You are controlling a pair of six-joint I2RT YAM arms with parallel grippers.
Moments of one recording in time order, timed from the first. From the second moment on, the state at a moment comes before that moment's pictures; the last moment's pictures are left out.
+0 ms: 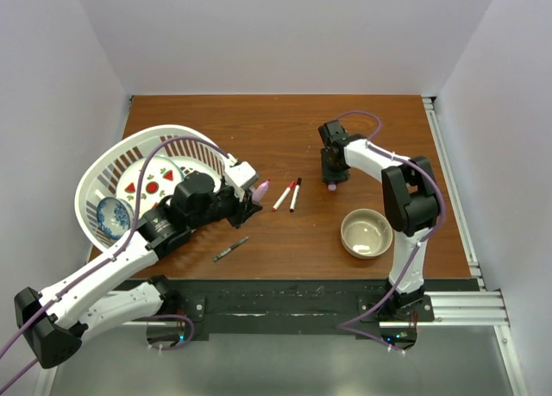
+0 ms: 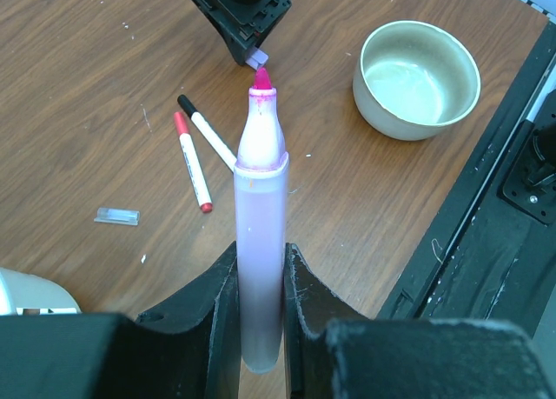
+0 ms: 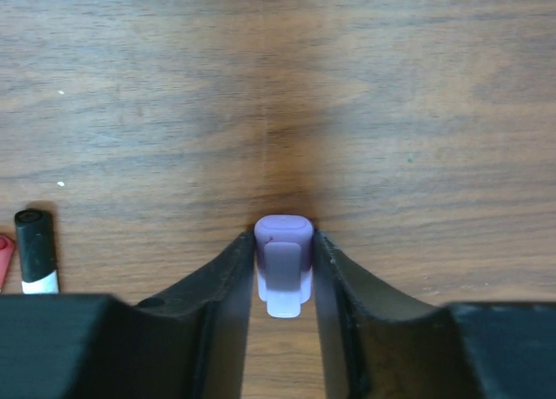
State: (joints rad) left arm -0.77 0.90 0.82 -0.30 0.17 -0.05; right arm 0.37 2.00 1.41 -0.61 0.19 0.36
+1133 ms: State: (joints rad) left arm -0.79 1.14 0.66 0.30 0.31 -0.50; right arm 0.58 1.02 0.95 -0.22 0.09 0.79
